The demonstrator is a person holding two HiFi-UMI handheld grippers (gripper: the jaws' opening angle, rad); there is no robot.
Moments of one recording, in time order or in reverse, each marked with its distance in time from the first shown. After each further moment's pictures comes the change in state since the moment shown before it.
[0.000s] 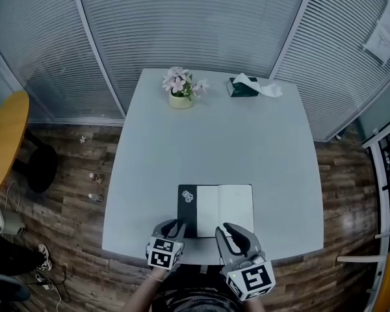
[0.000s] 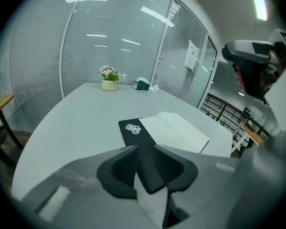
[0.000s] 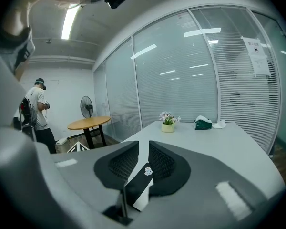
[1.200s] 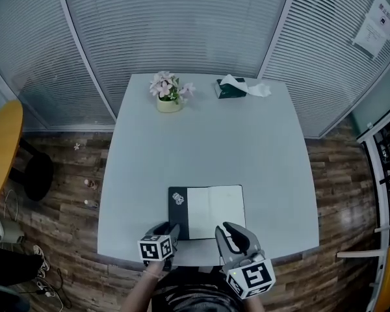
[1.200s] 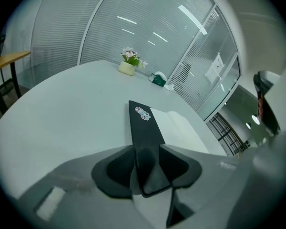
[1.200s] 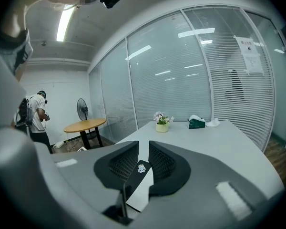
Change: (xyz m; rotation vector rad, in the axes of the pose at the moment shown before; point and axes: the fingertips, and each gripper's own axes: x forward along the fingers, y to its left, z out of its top) left arm 0.025 0.009 -0.022 -0.360 0.058 -0.019; right arm -0.016 -0.031 -0.001 0.041 -0.009 -0.040
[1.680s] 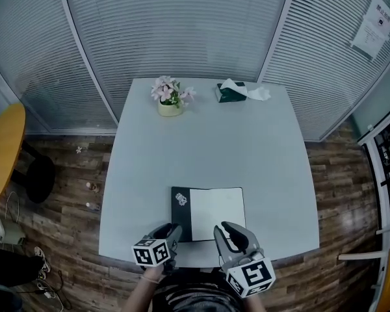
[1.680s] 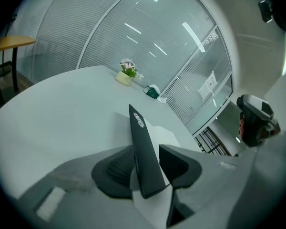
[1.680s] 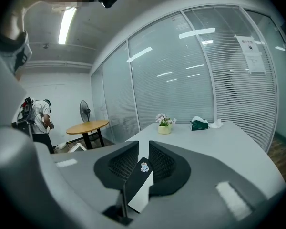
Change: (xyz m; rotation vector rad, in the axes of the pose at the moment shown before) left arm -0.028 -0.029 0.025 -0.079 -0.111 -0.120; right arm 0.001 0.002 0.007 0.005 -0.018 0.030
